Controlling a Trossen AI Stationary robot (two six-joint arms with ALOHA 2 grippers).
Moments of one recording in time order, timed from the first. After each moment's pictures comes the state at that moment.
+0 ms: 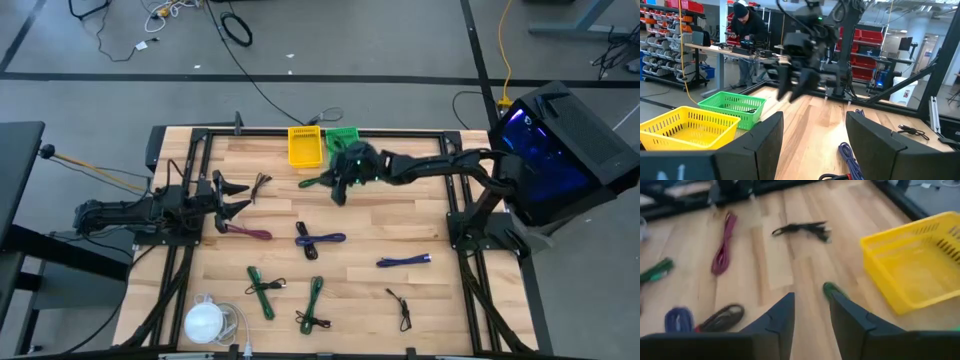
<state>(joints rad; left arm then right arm) 0.03 0.01 0.01 0.08 -0.23 -0.15 -0.31 1.72 1.01 0.14 -0.16 0.04</state>
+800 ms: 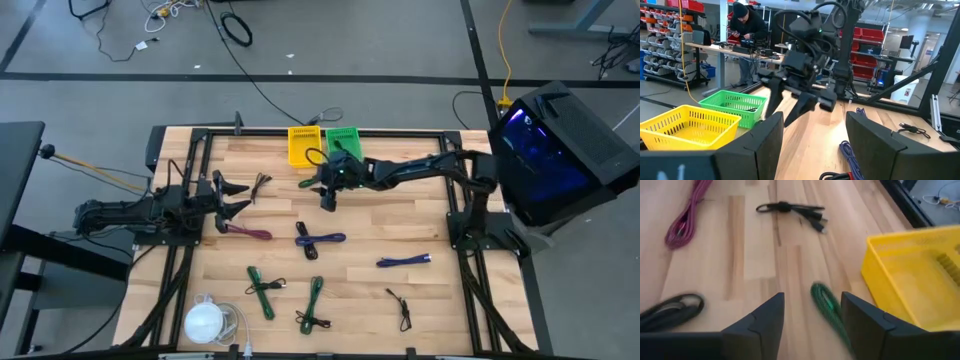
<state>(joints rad) 0.03 0.01 0.01 0.08 -0.23 -0.15 -0.25 1.91 1.14 0.12 -0.04 -0.15</state>
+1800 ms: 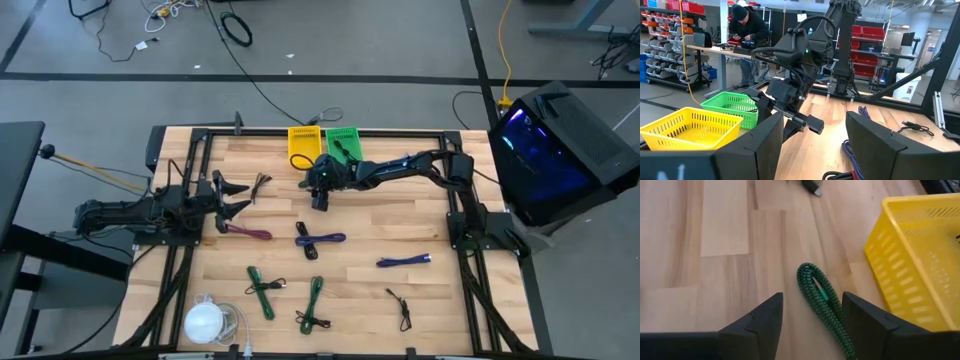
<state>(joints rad) 0.03 0.01 0.01 0.07 -0.24 -0.12 -0.26 2.09 1.30 0.01 0.05 -0.19</state>
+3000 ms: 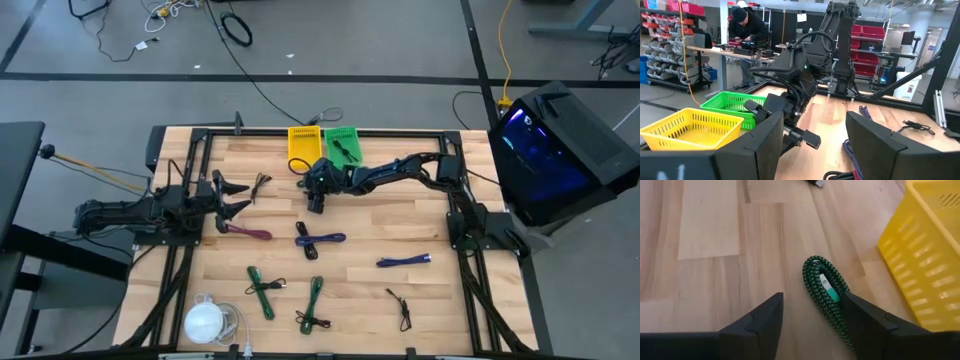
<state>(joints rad) 0.03 0.01 0.01 0.07 -0.24 -0.10 -0.25 2.18 1.30 0.13 0.07 -0.15</state>
